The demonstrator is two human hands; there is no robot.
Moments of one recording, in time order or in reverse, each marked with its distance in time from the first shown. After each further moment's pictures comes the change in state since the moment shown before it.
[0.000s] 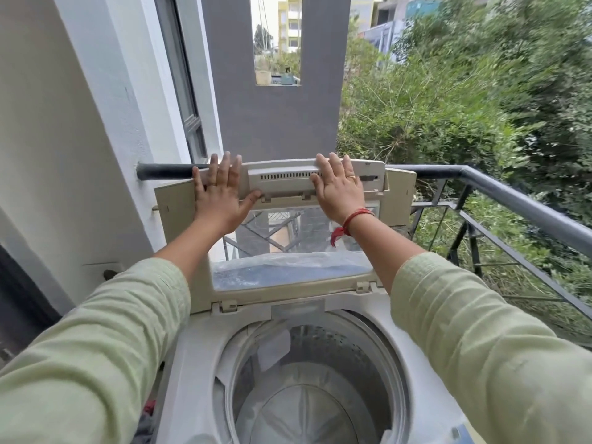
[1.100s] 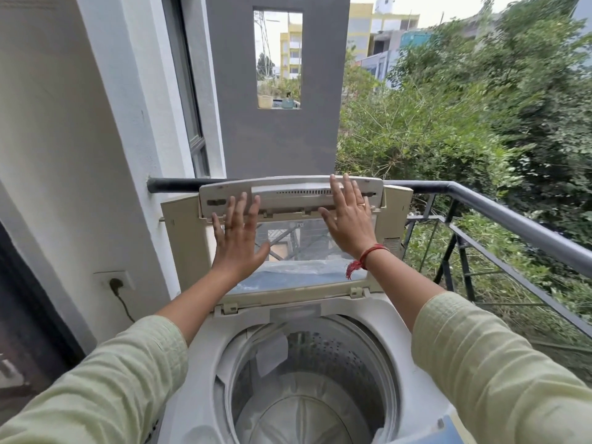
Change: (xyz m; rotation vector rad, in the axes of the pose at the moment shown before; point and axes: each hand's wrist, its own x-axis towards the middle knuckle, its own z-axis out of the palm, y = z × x) left_hand -0.087 0.039 -0.005 -0.129 0.102 0.084; right_hand -0.068 0.019 -0.019 0.002 0.126 -0.112
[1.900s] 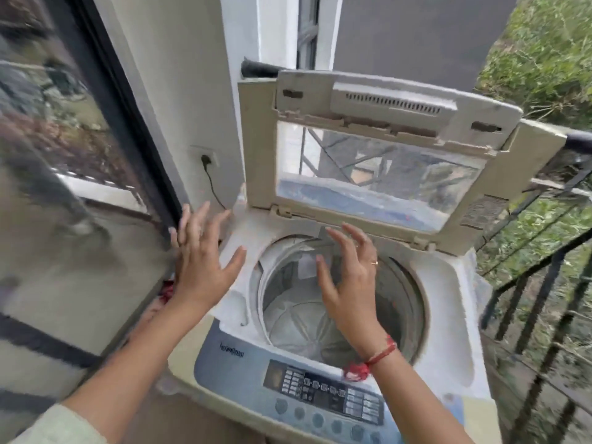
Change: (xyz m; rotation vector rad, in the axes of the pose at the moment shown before) left_hand -0.216 0.020 -0.064 -0.041 0.061 -0.590; right_hand -0.198 -0.067 0.018 0.680 -0.056 -0.136
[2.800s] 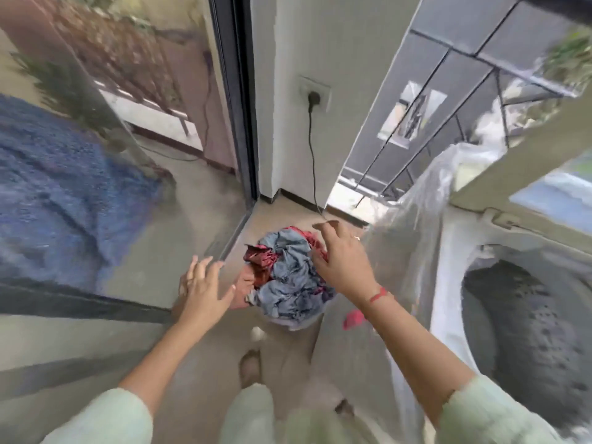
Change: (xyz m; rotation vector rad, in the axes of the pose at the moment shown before) left_hand -0.004 -0.465 -0.010 0.137 -0.561 -0.366; right_hand 0.040 -0.127 0.410 -0.312 -0.761 0.143
